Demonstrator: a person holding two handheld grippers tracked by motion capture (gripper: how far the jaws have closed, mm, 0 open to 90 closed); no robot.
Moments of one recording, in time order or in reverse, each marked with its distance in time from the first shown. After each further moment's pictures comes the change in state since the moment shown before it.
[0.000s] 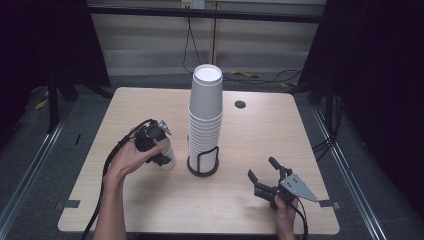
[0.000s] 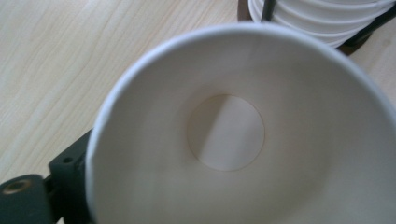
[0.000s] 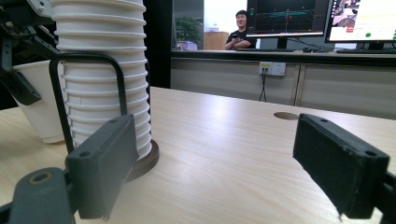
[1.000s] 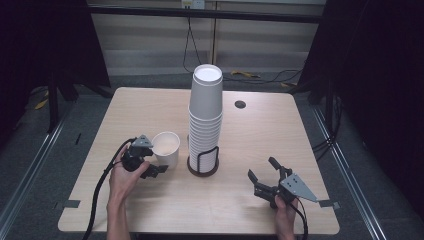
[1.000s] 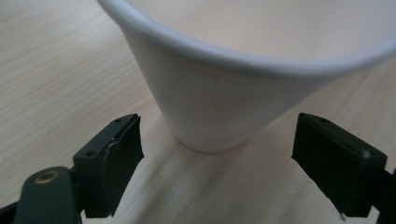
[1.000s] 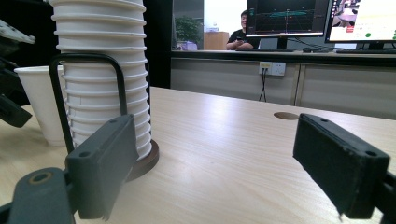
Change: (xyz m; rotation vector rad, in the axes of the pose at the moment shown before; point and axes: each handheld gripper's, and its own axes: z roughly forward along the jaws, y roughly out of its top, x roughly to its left) left arm -0.019 -0.078 0.016 -0.372 -0.027 -0.251; right arm 0.000 0.000 0.000 0.000 0.000 0.000
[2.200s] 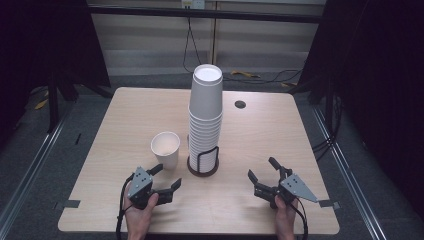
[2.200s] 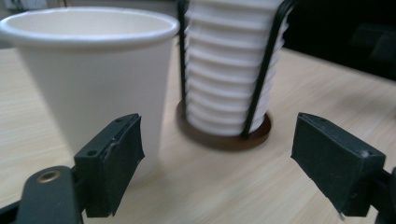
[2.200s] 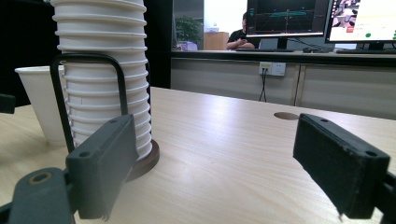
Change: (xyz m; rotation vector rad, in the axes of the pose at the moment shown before) left arm -0.097 -0.051 0.008 -0.563 0.112 -0.078; right arm 0.000 0.000 -0.001 0.001 0.002 0.000
